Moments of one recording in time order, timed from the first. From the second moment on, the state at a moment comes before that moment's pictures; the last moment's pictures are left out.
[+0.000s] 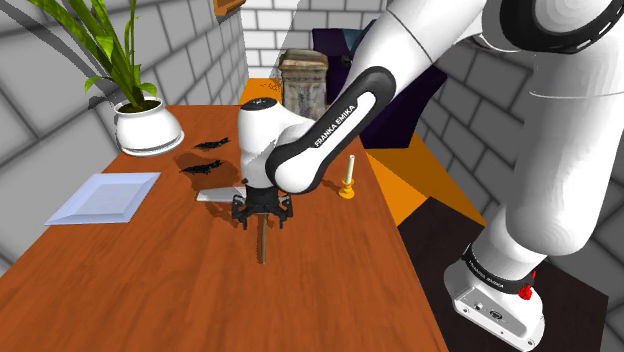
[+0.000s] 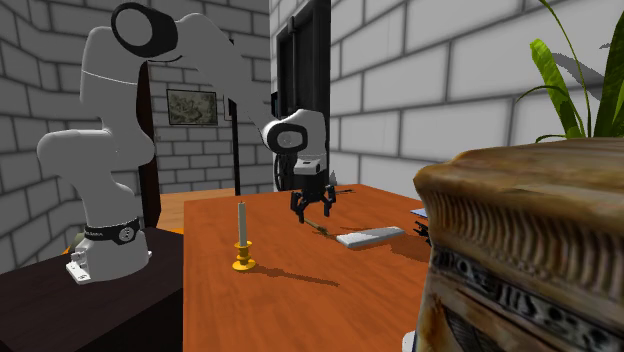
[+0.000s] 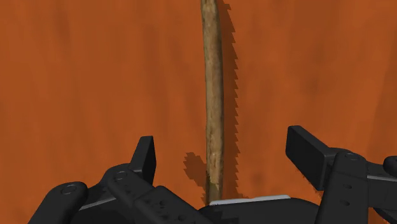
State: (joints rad) arm 0.08 0.33 0.55 -2.18 -0.17 2.51 1.35
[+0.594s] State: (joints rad) arm 0.10 0.36 0.53 -2.19 -0.20 2.55 1.37
